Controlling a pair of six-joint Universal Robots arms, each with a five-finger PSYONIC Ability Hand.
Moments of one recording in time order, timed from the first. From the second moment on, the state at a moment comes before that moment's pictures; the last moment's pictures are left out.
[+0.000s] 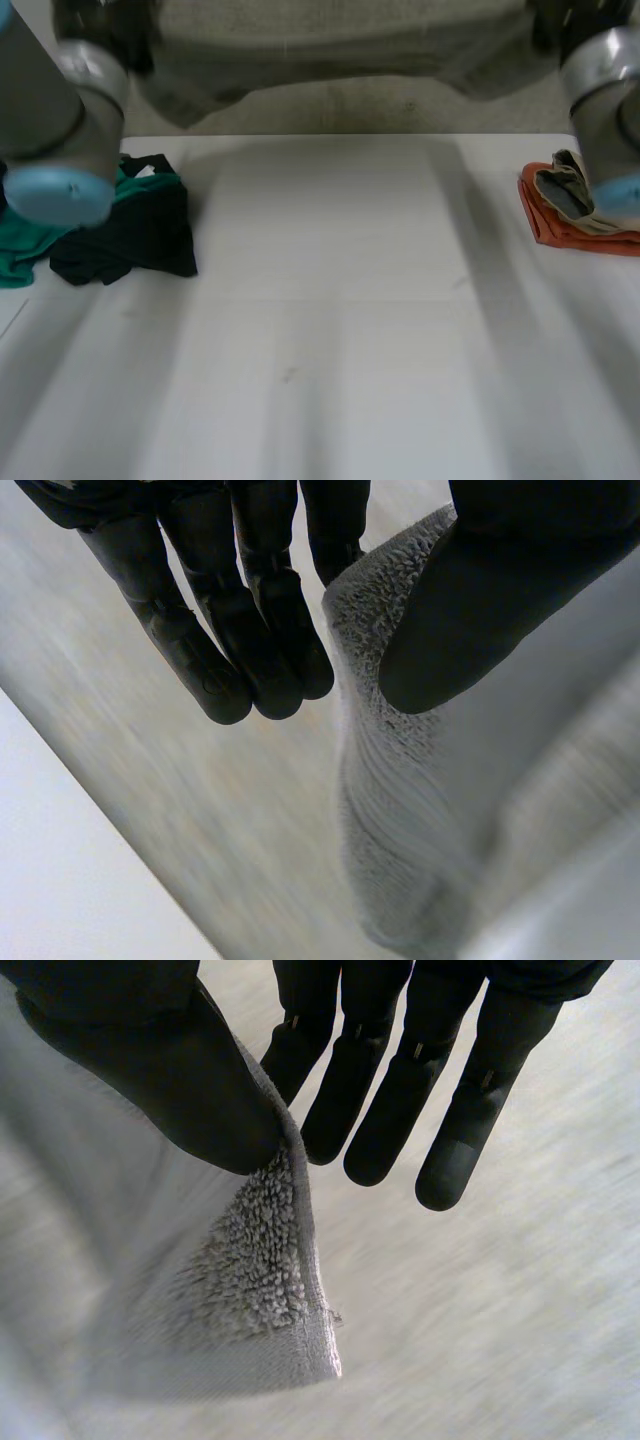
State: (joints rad) left arm 4.33 -2.05 -0.93 3.26 -1.74 3.58; right arm 1.85 -1.09 1.00 -0.32 1.48 2.58; left_hand 1.14 1.20 1.19 1.20 1.00; right_hand 1.13 1.17 1.19 1.20 1.02
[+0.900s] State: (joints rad) left arm 4.39 -2.23 -1.33 3.15 -1.70 3.84; right arm 1.80 -0.96 1.43 -0.08 1.41 2.36; left_hand 1.16 1.20 1.19 1.19 0.99; right_hand 1.13 1.17 1.19 1.20 1.02
